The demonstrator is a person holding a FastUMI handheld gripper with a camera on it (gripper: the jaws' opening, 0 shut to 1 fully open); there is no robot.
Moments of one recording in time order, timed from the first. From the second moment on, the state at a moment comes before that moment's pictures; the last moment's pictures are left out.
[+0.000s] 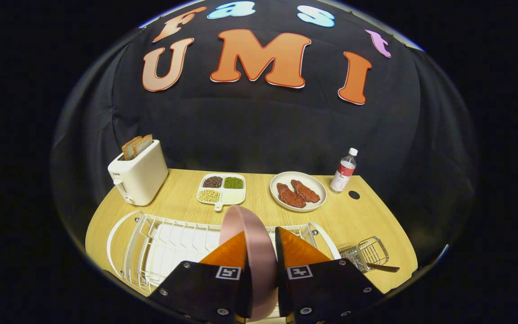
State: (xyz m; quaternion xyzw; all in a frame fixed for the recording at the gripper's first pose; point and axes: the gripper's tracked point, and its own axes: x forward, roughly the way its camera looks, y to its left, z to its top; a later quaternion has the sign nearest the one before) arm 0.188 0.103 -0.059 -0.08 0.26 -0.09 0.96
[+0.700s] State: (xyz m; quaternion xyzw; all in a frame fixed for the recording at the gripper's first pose) arm 0.185 0.110 -0.020 -0.11 0.21 -0.08 0.97
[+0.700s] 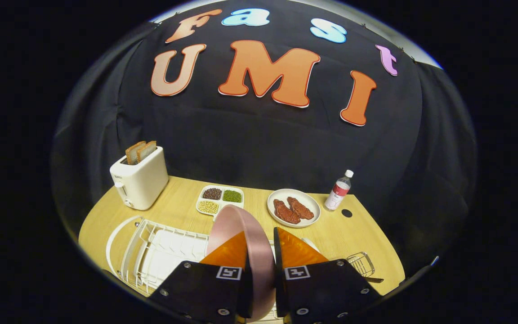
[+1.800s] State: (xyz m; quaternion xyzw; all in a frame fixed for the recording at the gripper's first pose) arm -0.044 0.090 -0.112 0.16 0.24 0.06 0.95
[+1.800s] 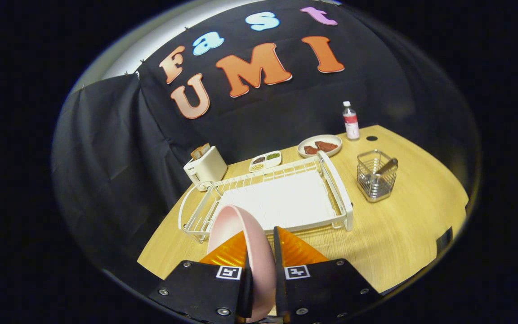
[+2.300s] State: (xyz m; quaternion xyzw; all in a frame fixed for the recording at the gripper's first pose) arm -0.050 0.090 -0.221 0.33 0.28 0.06 0.90
